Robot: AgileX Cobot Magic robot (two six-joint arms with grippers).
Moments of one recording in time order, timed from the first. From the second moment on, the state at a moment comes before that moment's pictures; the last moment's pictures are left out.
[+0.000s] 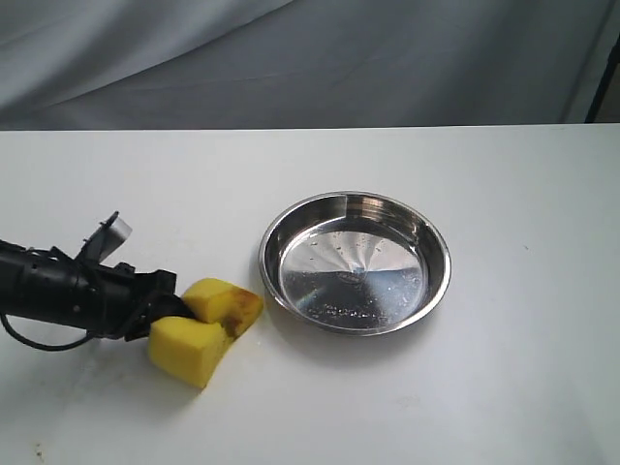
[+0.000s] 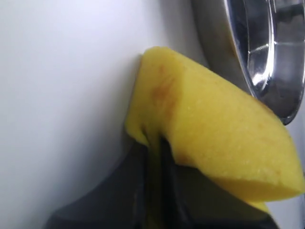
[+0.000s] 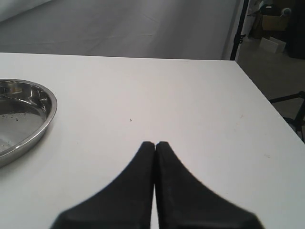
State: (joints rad) left arm -0.01 2.02 -0.77 -1.46 0.83 1.33; right arm -0.09 0.03 0.00 0.01 0.32 -0.08
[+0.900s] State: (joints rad) left arm 0.43 1.95 -0.69 -1.24 0.80 1.15; right arm -0.09 0.03 0.00 0.01 0.32 -0.08
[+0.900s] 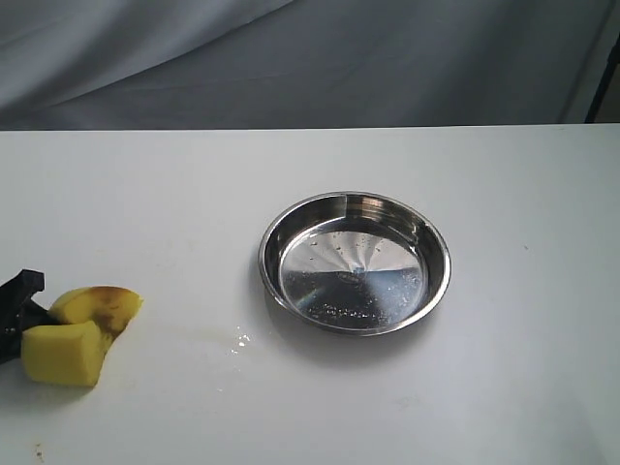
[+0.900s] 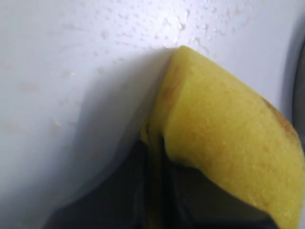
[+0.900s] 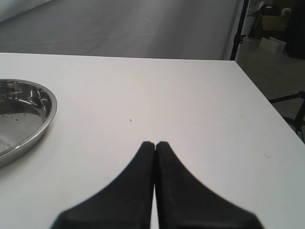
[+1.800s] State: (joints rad) left arm 0.10 1.70 -0.68 -1.72 1.05 1.73; right arm -0.09 0.03 0.00 0.01 0.32 -0.08
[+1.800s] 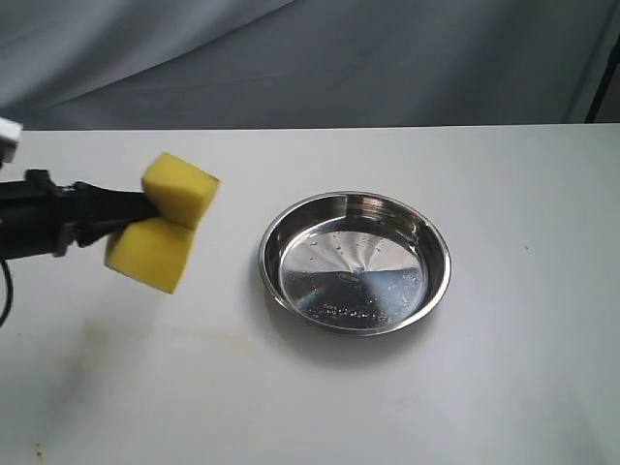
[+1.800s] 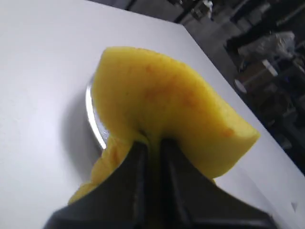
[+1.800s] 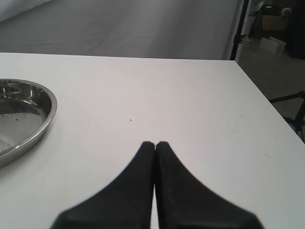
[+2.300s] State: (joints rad) left arm -0.54 1.93 -1.13 -1.73 0.42 1.81; right arm -0.09 0.03 0.00 0.01 0.32 -0.08
